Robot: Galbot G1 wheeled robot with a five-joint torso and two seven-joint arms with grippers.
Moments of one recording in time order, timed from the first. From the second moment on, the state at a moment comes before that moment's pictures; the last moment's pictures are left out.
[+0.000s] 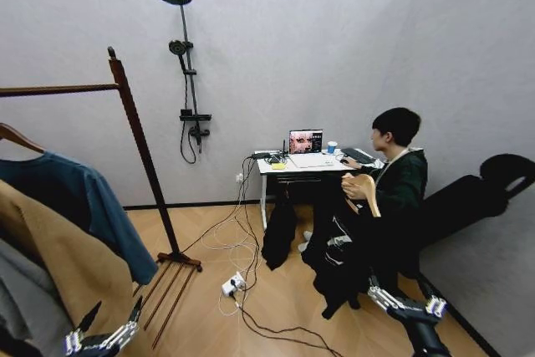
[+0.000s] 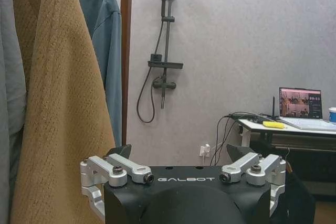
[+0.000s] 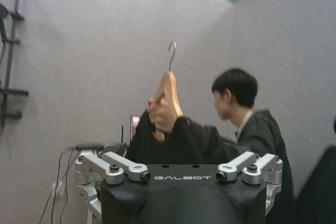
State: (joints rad) left arm 1.94 -1.35 -0.90 -2.27 -0.51 -0.14 0.14; right arm -1.79 1.45 0.85 2.35 0.22 0.14 0.10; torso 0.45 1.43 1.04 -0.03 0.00
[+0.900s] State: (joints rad) left arm 1.94 -1.35 -0.90 -2.27 -0.51 -0.14 0.14; right arm -1.28 1.08 0.90 2.14 0.55 -0.14 0.03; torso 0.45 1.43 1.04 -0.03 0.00
